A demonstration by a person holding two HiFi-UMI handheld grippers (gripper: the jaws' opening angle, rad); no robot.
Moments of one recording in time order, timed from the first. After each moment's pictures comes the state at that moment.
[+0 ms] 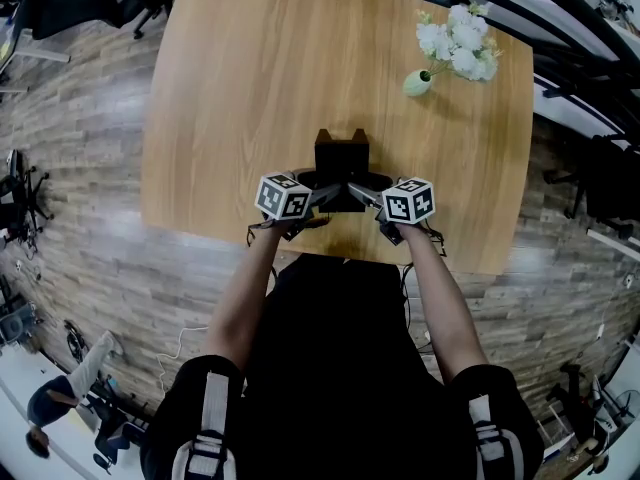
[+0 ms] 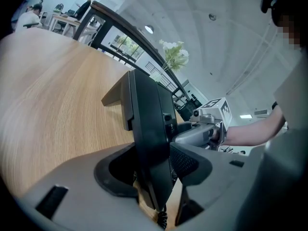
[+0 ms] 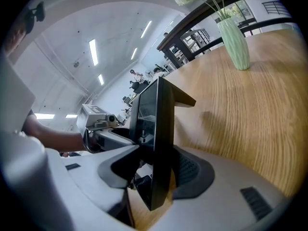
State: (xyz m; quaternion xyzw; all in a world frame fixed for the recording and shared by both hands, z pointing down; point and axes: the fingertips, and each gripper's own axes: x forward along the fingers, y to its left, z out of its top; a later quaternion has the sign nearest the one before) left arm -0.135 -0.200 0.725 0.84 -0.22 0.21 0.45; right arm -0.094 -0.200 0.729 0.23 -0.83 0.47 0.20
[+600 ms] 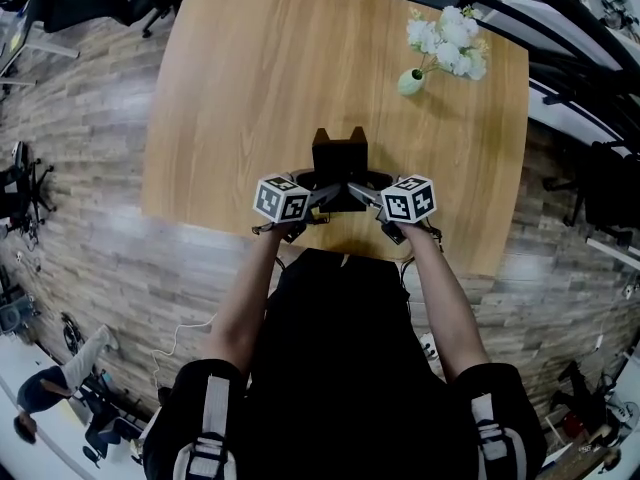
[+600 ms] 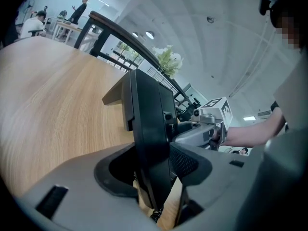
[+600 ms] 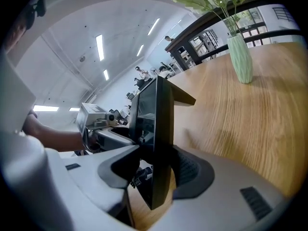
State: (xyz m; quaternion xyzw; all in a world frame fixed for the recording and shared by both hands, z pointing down) left arm -0.120 -0.189 0.698 0.84 -0.26 0.19 0.44; right arm -0.079 -0.192 0.702 0.20 -0.85 0.44 0.21
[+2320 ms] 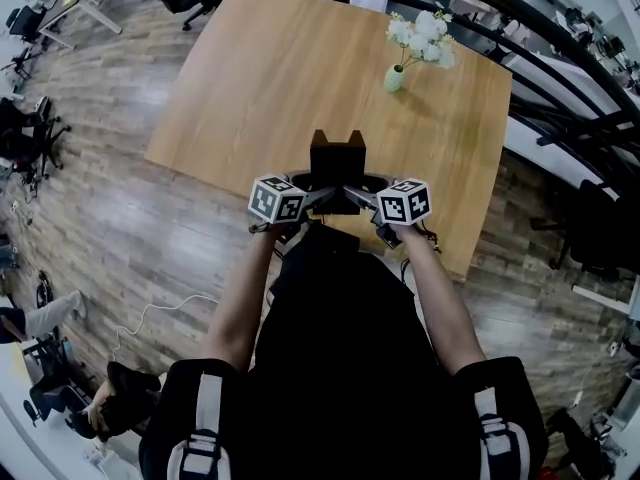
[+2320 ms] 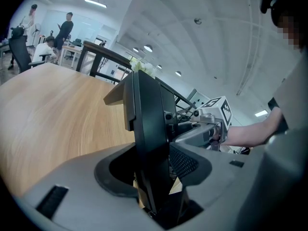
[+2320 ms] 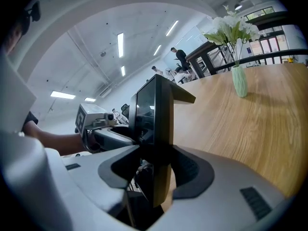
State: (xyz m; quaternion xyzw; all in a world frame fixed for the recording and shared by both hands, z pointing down) left arm -0.057 -0.092 0.615 0.84 -0.34 0.17 0.38; right arm -0.017 -0.099 0.623 0.15 -0.89 0.38 0.21
